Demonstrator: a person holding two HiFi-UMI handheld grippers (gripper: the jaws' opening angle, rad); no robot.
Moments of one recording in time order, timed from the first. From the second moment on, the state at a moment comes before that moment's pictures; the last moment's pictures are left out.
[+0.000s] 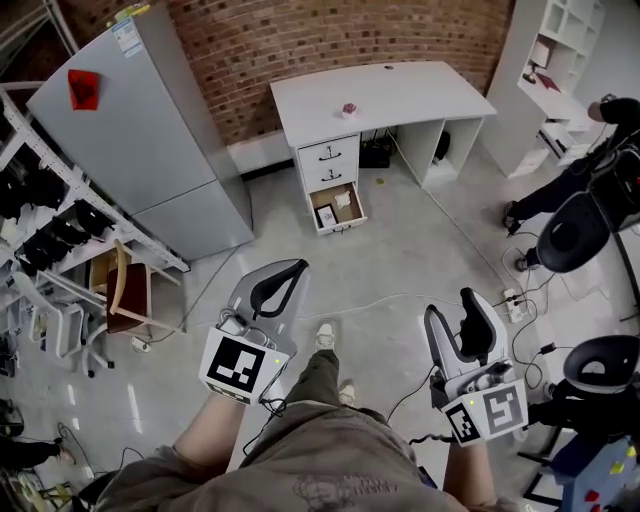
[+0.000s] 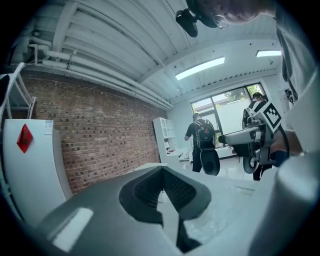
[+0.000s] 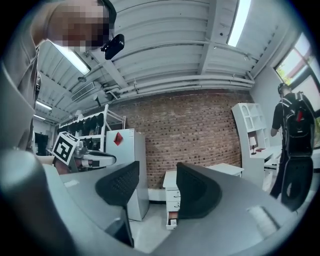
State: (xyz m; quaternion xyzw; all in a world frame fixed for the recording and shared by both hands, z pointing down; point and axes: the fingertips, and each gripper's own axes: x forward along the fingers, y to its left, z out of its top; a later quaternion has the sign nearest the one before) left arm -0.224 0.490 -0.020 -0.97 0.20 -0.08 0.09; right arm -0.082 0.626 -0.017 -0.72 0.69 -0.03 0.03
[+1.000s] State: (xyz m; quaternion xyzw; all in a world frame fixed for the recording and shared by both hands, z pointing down) left arm -0.115 0.221 0.031 -0.97 0.19 -0.11 0.06; right arm 0.026 0.349 0.017 -0.71 0.70 -0.08 -0.01
